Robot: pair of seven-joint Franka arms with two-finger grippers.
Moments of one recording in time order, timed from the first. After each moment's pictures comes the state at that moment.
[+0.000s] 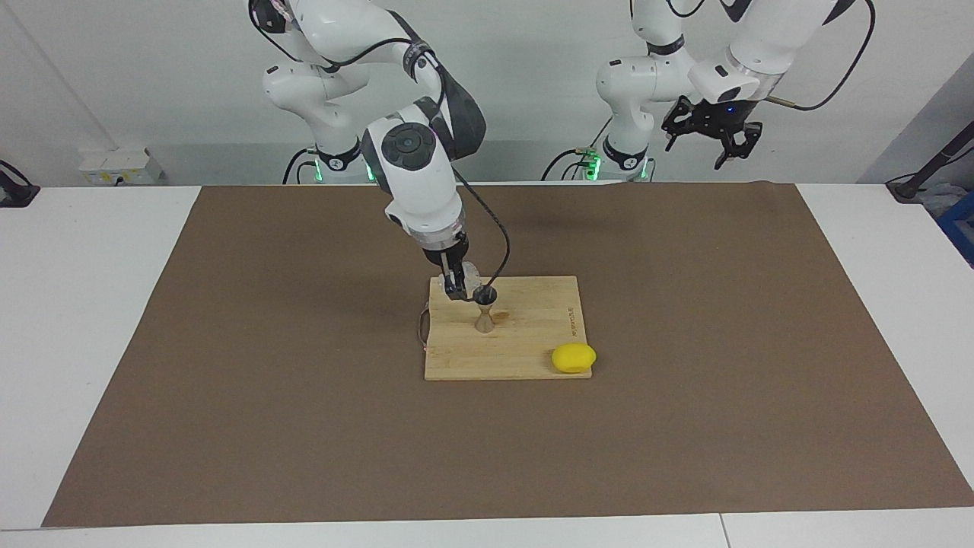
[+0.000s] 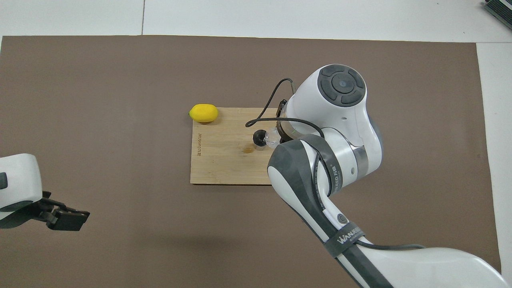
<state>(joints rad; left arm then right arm) -0.01 -0.39 -0.11 -2.02 -0.09 1.52 0.30 0.47 0.32 0.00 -1.62 0.17 1.97 1.91</state>
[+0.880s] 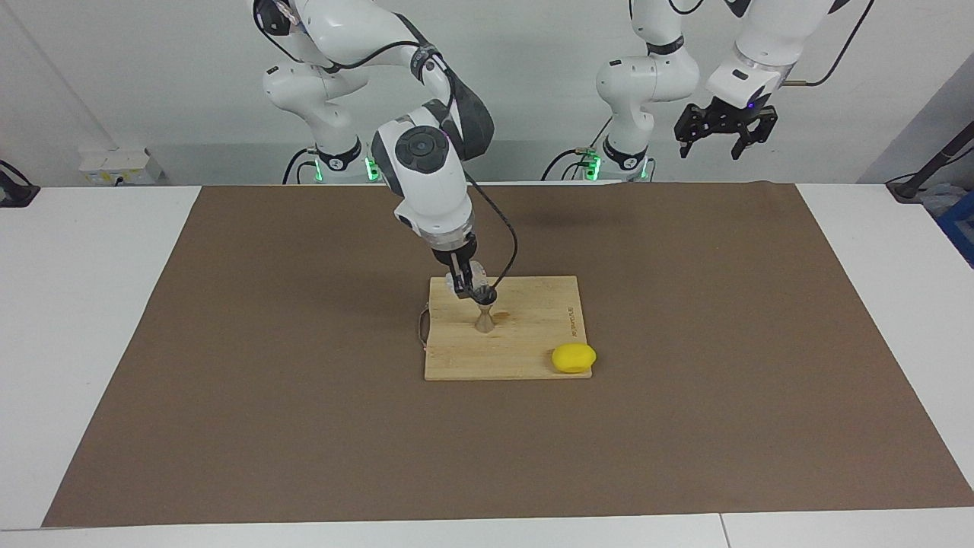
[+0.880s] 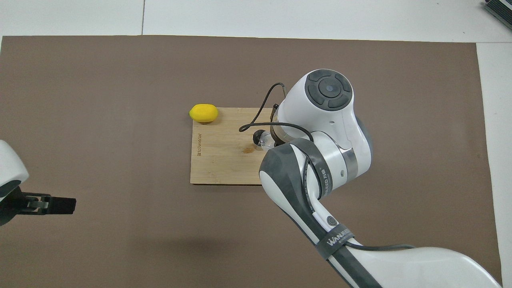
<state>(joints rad) 0.04 -0.41 -0.10 -1.95 -0.01 1.54 0.04 0.49 0.34 0.00 -1.61 0.17 1.97 1.91</state>
